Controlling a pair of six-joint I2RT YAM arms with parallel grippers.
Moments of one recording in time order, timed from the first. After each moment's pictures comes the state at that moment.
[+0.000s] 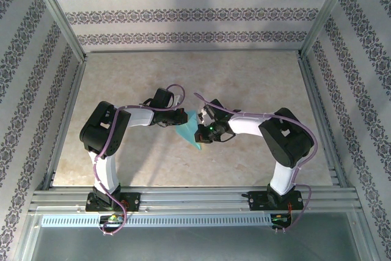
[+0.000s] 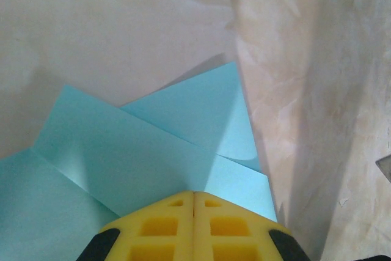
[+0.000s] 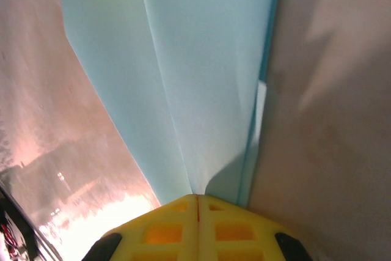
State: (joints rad) left arm -0.41 1.92 0.99 0.01 0.49 -0.47; right arm 0.64 1.80 0.92 -0.28 -0.53 0.60
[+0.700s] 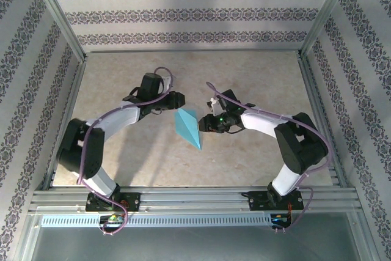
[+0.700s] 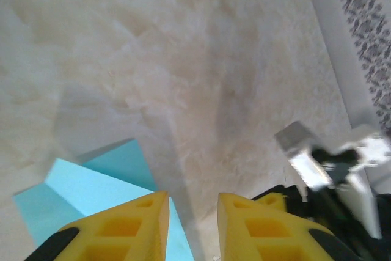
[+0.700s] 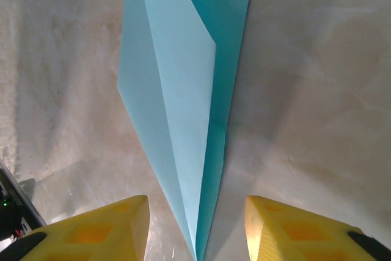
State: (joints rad) left arm -0.36 1.59 1.02 -0.10 0.45 -0.51; right arm 0.51 1.71 0.93 -0.27 -0.55 0.48
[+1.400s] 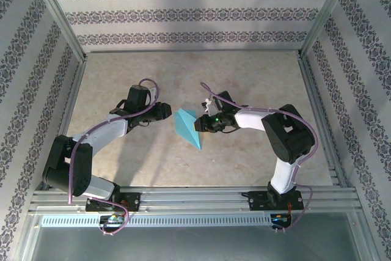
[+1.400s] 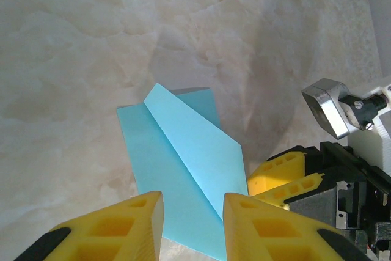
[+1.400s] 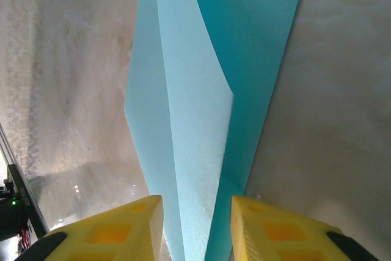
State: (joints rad) left arm -0.30 1.45 0.82 -0.14 0.39 -0.53; right arm 0.51 1.83 0.93 -0.10 -0.65 0.48
